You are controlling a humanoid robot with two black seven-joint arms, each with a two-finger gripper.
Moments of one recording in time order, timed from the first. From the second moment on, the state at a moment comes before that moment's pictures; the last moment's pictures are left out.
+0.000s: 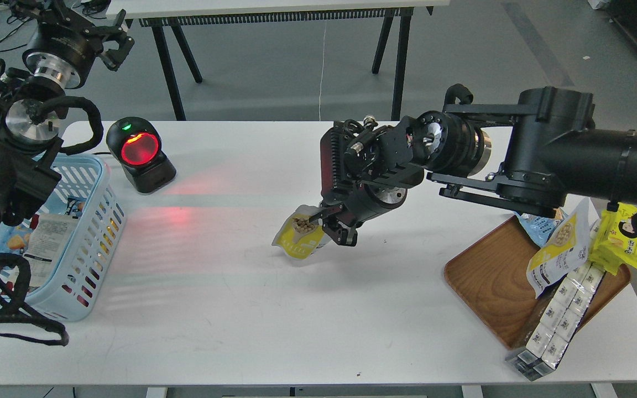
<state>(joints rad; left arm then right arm) -1.09 0.30 -0.63 -0.24 -0.37 -0.49 -0.15 1.47 -0.21 -0.14 1.21 -2.18 0.38 0.49</state>
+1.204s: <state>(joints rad) -1.08 0.31 -0.63 -0.24 -0.37 -0.49 -0.16 1.53 -0.27 -0.13 1.30 -2.18 0.38 0.49</state>
